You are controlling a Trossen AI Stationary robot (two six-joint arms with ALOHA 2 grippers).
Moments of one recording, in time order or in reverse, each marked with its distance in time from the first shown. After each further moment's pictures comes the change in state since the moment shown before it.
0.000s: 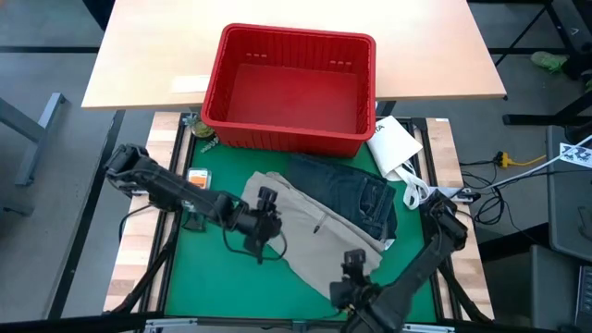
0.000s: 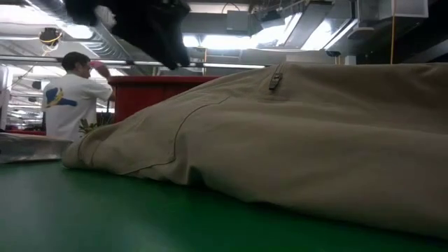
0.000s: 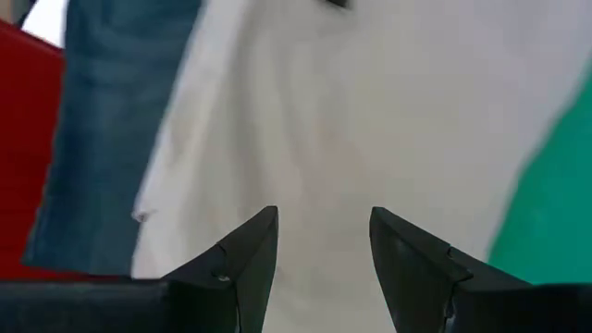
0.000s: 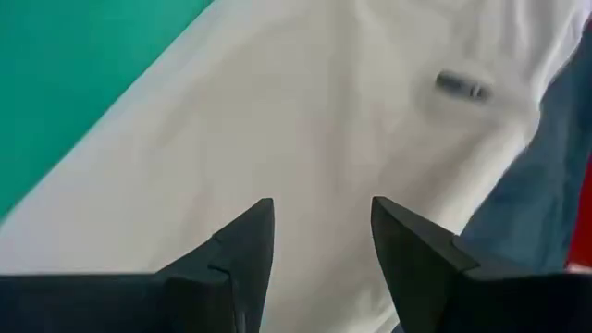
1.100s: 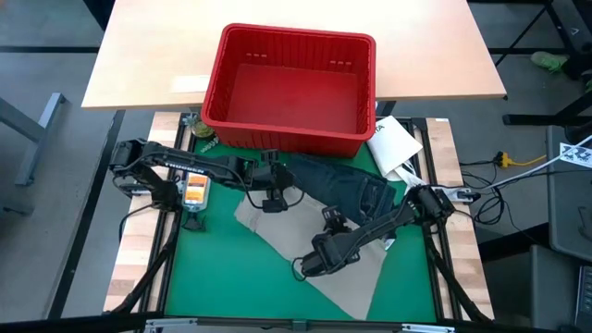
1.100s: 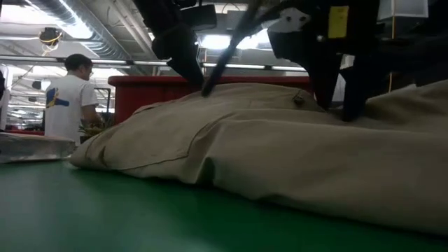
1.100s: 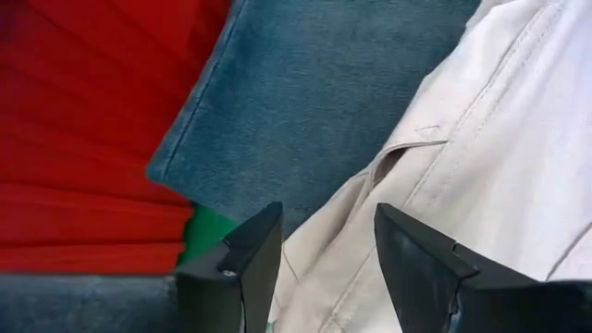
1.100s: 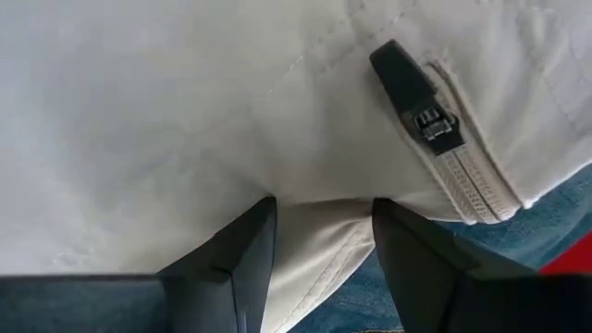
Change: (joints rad) left arm 0.346 0.000 0.000 0.063 0.069 -0.051; right arm -0.342 -0.003 -0.282 0.001 -0.125 -0.478
